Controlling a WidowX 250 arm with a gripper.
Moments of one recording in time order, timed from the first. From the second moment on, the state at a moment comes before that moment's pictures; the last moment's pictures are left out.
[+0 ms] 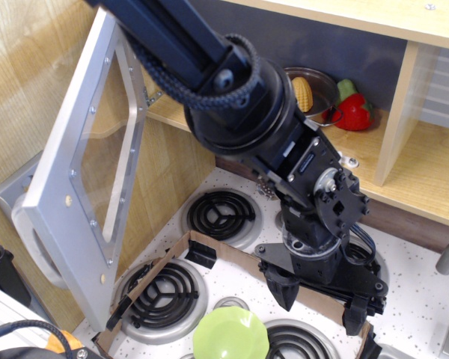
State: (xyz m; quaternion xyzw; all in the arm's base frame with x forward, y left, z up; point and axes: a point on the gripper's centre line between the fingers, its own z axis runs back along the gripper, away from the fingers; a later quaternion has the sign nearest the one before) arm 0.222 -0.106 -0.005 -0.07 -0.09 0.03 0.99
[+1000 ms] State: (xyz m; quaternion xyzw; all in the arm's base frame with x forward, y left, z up) arm 0.208 -0.054 0.060 0.04 -0.11 -0.08 0.99
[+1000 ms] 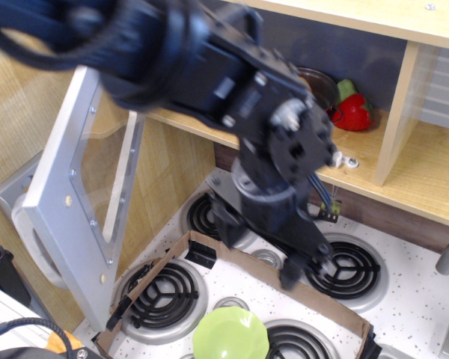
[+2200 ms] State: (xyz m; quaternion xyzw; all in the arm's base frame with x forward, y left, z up) arm 0.183 0.071 0.173 0.19 0.02 -0.22 0.96
